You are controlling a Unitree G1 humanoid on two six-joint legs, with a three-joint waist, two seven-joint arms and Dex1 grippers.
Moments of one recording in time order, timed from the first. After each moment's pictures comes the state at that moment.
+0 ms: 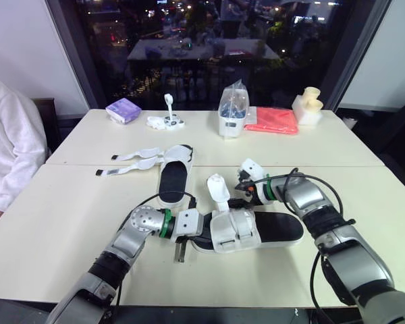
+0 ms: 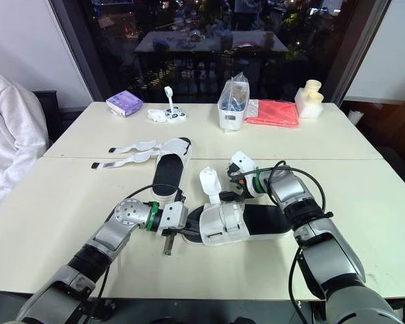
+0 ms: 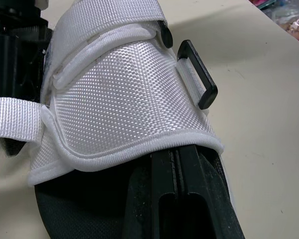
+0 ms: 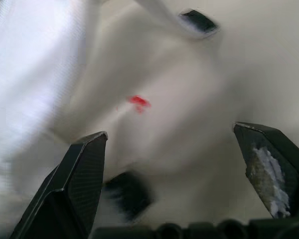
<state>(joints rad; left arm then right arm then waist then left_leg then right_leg) -0.55 0.38 -0.39 0.35 -0.07 -0.20 -1.24 -0.89 -0.51 0.30 0.59 0.06 0.56 0.93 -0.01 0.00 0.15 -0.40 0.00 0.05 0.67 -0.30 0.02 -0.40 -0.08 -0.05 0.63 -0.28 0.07</state>
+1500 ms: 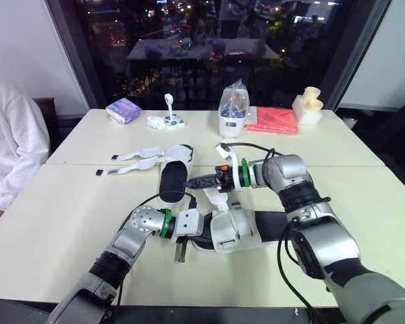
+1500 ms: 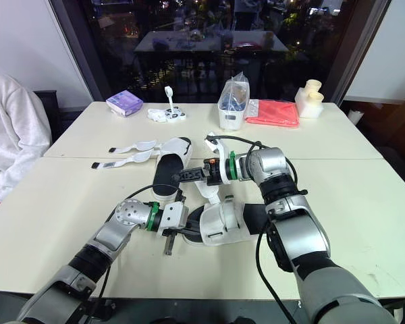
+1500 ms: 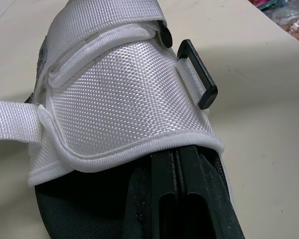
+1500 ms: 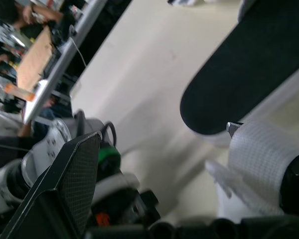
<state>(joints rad) -0.54 0.37 -0.39 0.36 -0.07 -0.21 -1.23 -1.14 -0.26 0.08 0.71 0.41 1.06 1.04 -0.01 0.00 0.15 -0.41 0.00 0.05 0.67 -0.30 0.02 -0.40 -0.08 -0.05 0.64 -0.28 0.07</state>
